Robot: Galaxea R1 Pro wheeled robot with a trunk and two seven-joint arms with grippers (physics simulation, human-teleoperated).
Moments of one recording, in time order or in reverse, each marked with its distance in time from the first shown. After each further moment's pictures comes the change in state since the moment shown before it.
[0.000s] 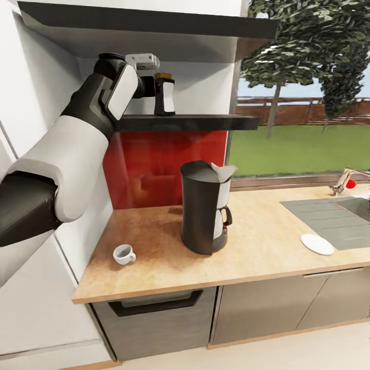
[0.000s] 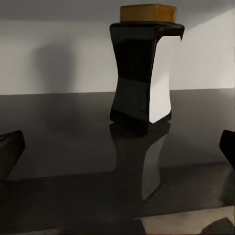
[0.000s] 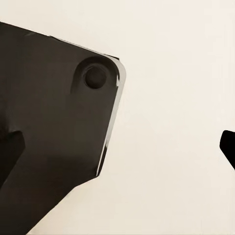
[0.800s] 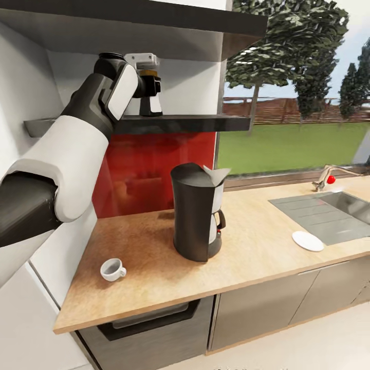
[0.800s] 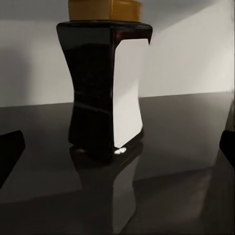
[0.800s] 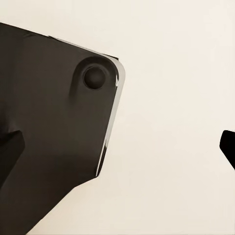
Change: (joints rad) left arm 0.000 0.000 -0.001 -0.003 0.000 0.000 -0.001; right arm 0.000 0.000 -0.001 0.000 -0.002 0.000 -0.001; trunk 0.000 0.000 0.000
